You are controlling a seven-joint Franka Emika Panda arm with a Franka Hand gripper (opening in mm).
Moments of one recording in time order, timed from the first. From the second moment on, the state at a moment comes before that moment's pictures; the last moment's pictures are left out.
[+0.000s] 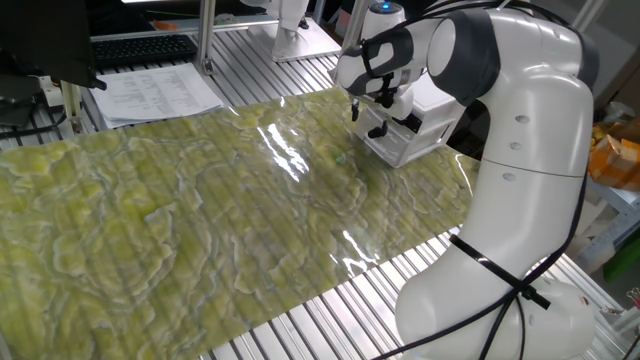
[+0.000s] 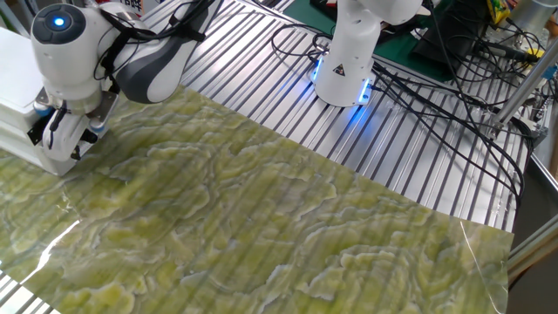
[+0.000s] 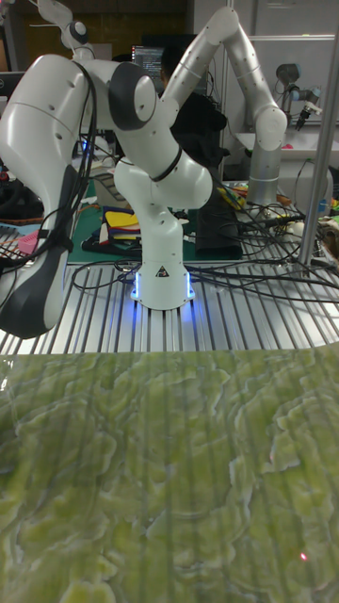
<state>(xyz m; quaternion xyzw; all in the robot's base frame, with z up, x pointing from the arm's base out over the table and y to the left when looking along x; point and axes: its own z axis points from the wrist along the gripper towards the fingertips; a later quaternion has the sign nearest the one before) 0.587 -0.340 0.140 0.56 0.82 -0.11 0.05</state>
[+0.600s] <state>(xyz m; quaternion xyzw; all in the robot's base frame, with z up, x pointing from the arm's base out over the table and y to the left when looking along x) 0.597 -0.313 0.136 0.59 0.80 -0.11 0.05</state>
